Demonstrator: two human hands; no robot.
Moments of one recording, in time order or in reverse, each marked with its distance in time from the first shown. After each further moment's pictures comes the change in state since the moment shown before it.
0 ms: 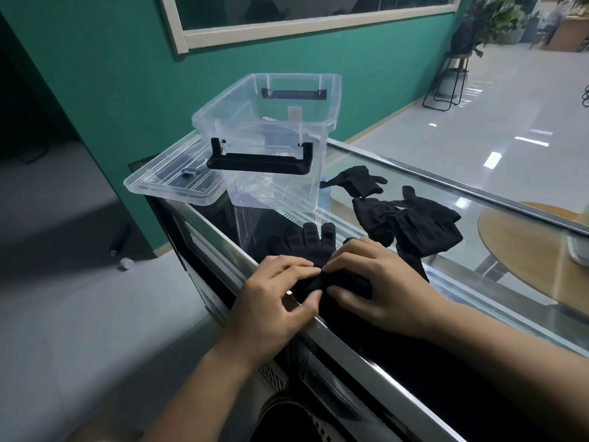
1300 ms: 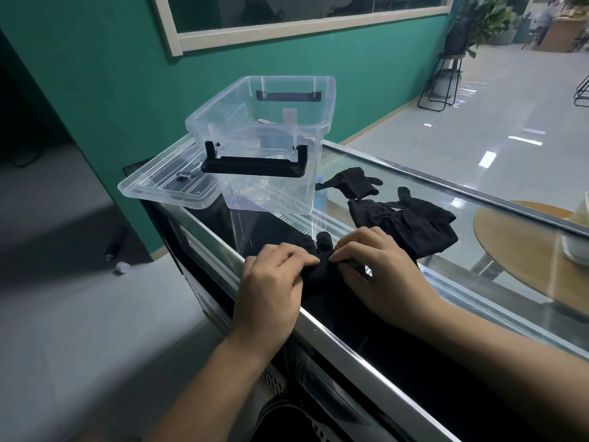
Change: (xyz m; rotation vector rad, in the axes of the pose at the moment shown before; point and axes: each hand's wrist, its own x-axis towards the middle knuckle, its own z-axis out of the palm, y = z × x) left_hand 0.021 0.006 0.011 0.263 0.073 0.011; right_hand 0.003 0.014 0.009 -0.080 0.186 0.117
